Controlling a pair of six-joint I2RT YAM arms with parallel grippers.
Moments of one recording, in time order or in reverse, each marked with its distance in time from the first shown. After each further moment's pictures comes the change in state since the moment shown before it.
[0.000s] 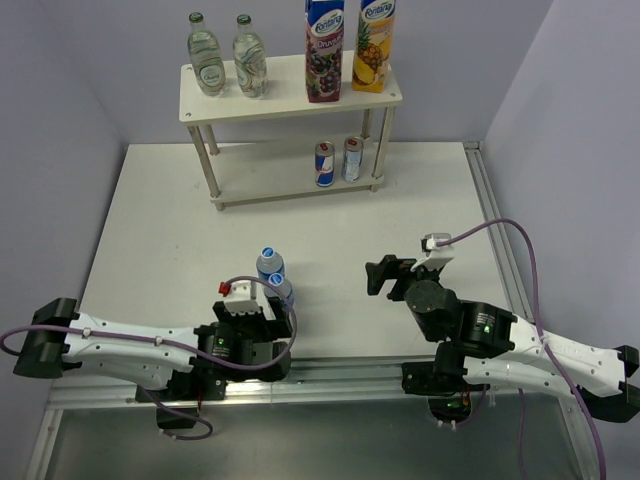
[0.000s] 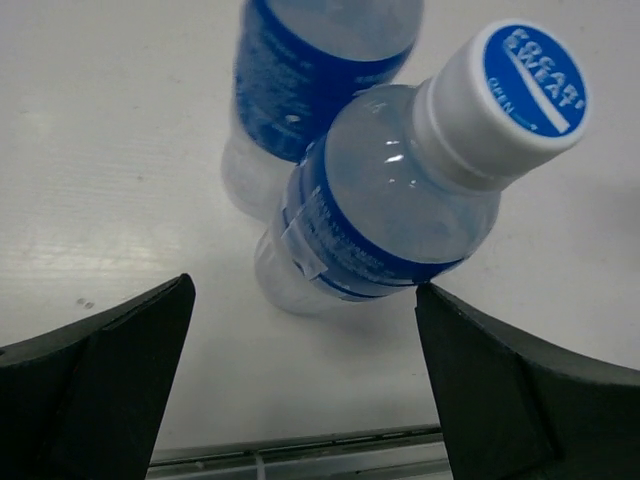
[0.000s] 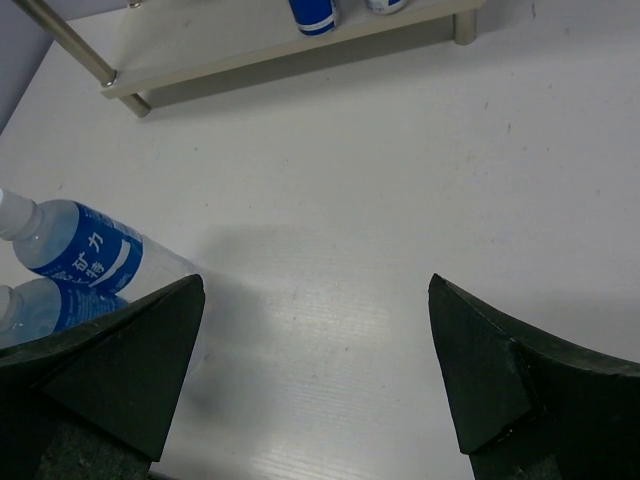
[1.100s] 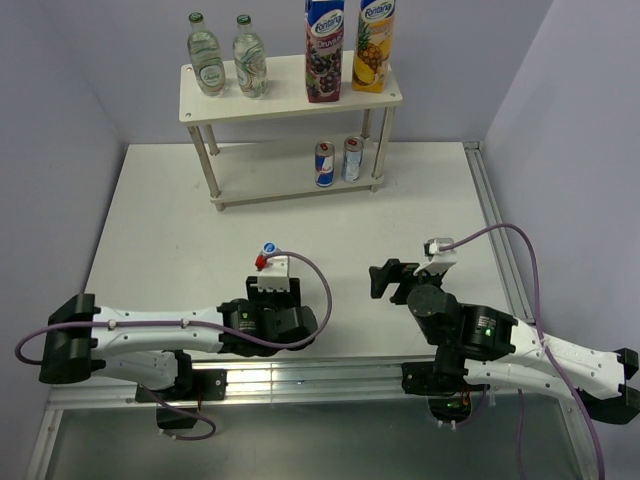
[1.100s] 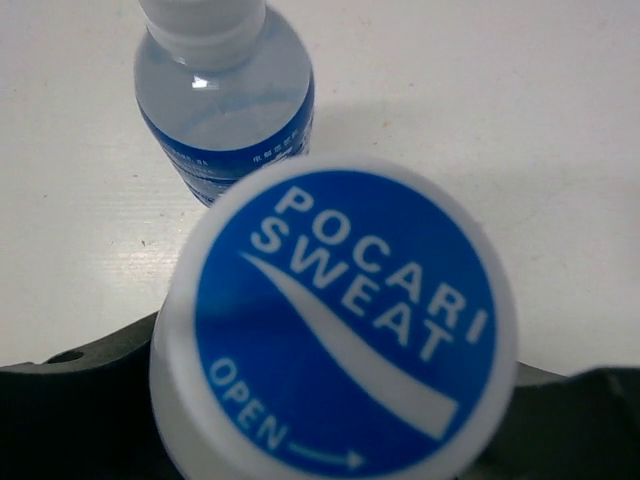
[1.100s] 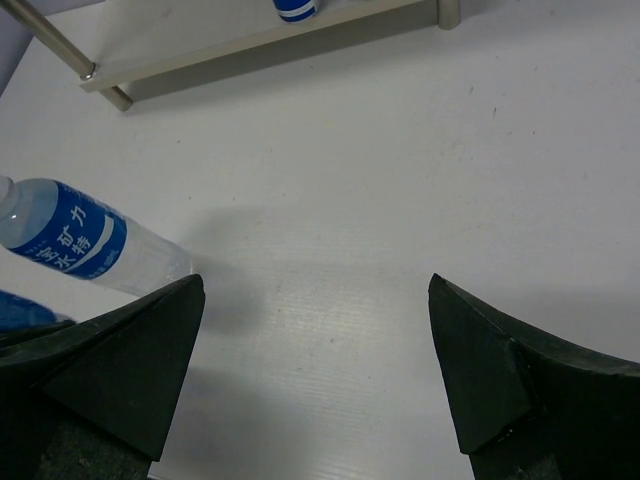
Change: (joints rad) left arm 0.209 0.160 0.131 0.288 0.095 0.525; right arm 0.000 -0.041 -0.043 -0.028 0.011 0.029
